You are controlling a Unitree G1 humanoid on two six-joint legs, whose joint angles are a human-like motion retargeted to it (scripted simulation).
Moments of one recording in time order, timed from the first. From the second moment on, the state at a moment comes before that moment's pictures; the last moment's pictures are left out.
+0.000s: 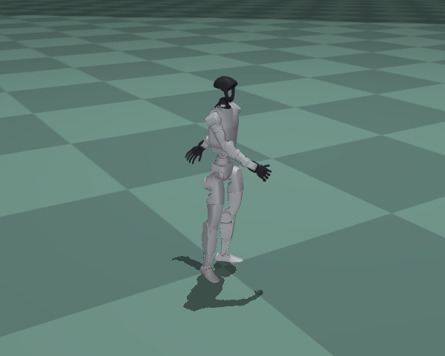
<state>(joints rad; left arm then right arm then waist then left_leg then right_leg) 0.63 0.15 0.63 1.70 0.17 0.11 -0.07 -0.54 0.05 0.28 1.14 -0.32 -0.20 0.50 0.03 0.01 -0.06 -0.02 0.04 0.45 0.01 -0.05 -0.02 -0.03 -0.13 -0.48 0.01 -0.03 0.07</state>
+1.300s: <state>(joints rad) 0.49 0.13 0.74 1.70 0.15 0.07 -0.13 -0.38 -0.02 0.33 1.11 -0.44 -0.19 0.51 0.04 0.00 -0.13 -0.02 0.02 0.39 0.01 -0.06 -0.02 0.02 -0.13 -0.54 0.00 -0.07 0.08</state>
